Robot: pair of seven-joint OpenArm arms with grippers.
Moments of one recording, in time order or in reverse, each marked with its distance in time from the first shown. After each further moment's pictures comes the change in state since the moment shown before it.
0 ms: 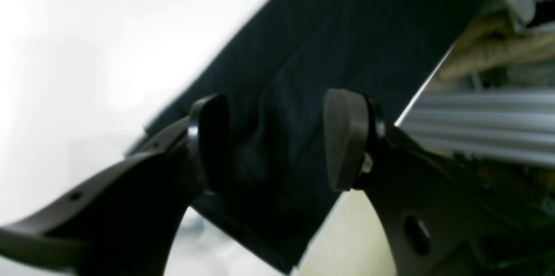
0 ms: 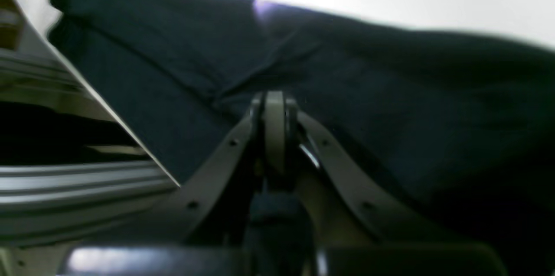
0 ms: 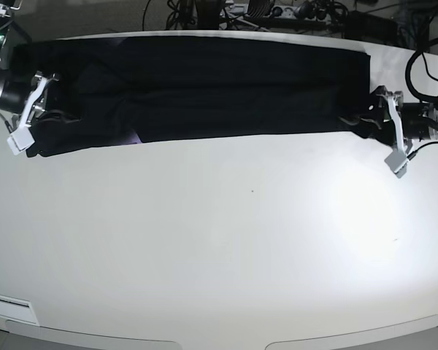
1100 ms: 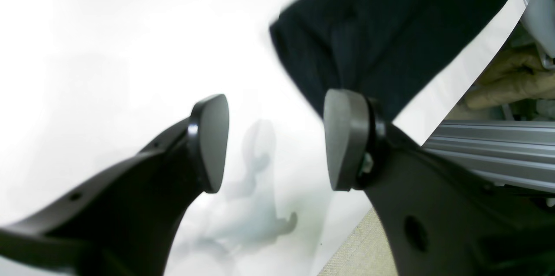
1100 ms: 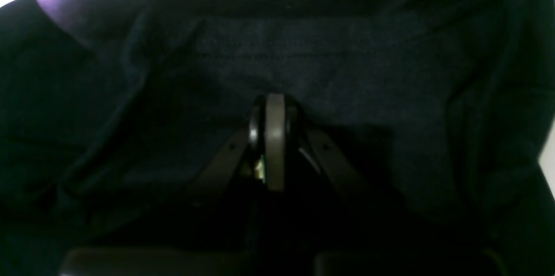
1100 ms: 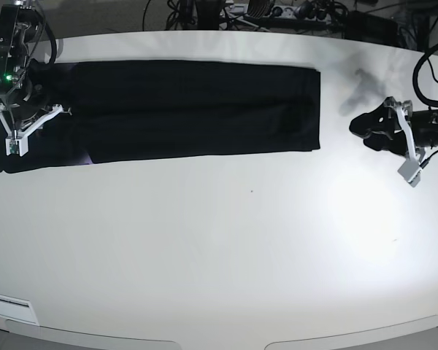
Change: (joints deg) left arm -0.1 -0.1 -3.3 0.0 1.5 1.5 0.0; right arm -2.0 -3.5 -10.8 -0.9 -58.2 -29.5 29.7
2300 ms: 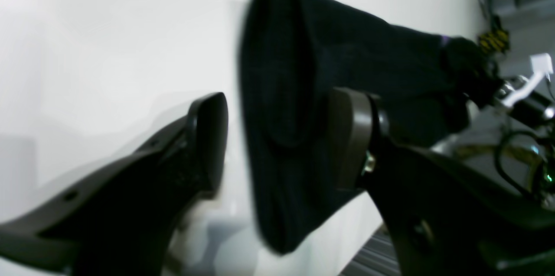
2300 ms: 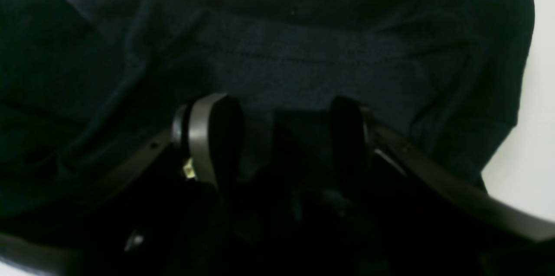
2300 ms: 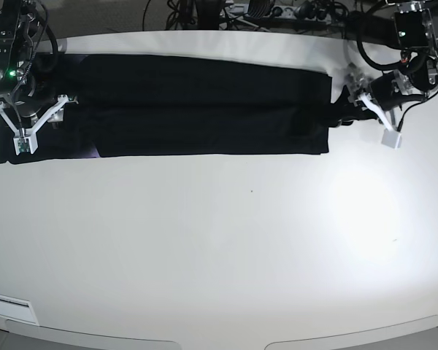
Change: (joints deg) left arm 9.6 27.2 -13.4 -0.1 7.7 12.4 -2.9; right arm -0.9 -0.5 -0.2 10.4 -2.5 -0.1 -6.1
